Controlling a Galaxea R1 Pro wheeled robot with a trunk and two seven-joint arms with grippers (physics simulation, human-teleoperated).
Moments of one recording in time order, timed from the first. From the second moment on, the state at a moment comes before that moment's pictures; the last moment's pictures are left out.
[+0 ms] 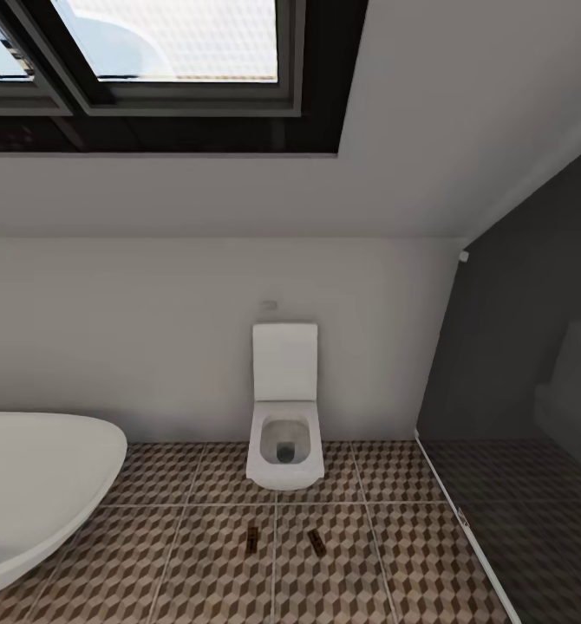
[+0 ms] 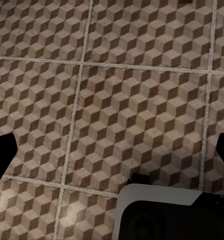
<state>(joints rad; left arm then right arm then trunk) -0.20 -0.01 -0.79 0.04 0.85 -0.46 0.16 -0.23 0.00 -0.11 -0.04 0.26 -0.34 0.05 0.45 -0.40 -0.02</state>
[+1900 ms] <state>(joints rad) -0.19 -0.01 -0.79 0.04 0.85 -0.46 0.16 -0.23 0.00 -0.11 -0.04 0.27 -0.34 0.05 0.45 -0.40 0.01</state>
